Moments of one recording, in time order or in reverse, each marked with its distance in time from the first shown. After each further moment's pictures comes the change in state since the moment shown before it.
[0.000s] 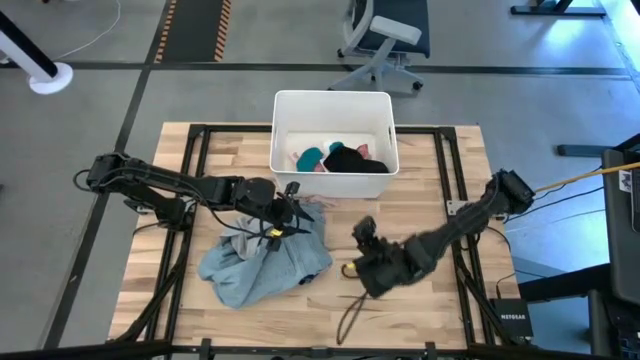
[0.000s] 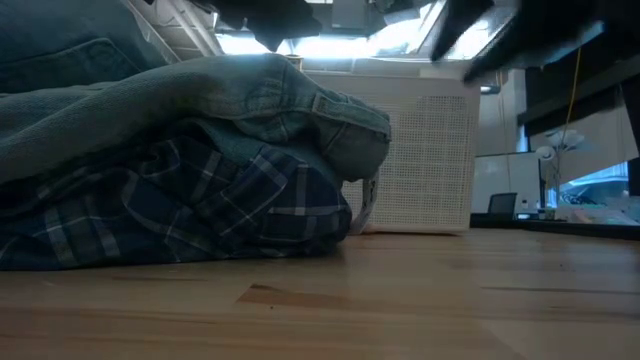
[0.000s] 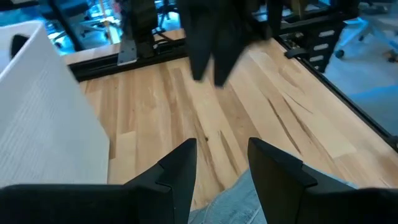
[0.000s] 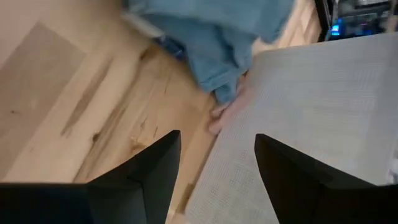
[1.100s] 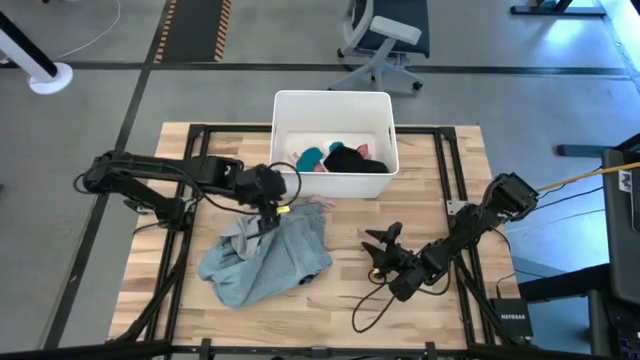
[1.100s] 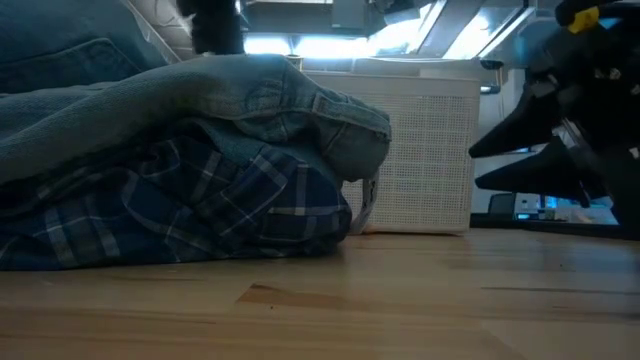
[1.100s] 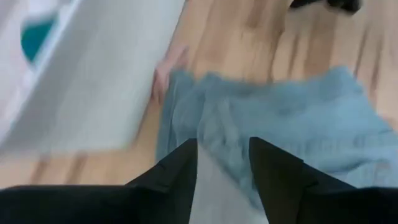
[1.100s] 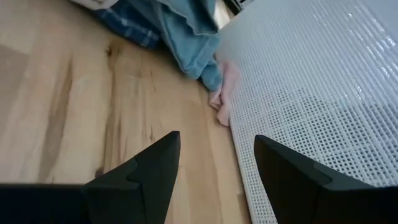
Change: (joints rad) left arm 0.046 -0.001 0.343 -0.885 -0.214 -0.487; right arm 0.140 0.000 -0.741 1.001 0.432 0.293
